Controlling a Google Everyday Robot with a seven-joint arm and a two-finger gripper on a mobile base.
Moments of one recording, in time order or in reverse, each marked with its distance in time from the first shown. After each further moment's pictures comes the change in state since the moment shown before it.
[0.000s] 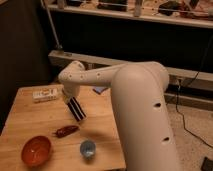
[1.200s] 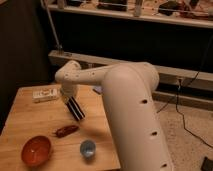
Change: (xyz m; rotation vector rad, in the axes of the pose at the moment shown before) arm -0.005 0.002 0.015 0.008 0.049 -0.005
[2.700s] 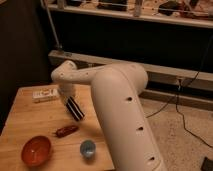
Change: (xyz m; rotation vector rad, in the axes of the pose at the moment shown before) arm -0.004 0.001 0.022 0.014 0.076 -0.017
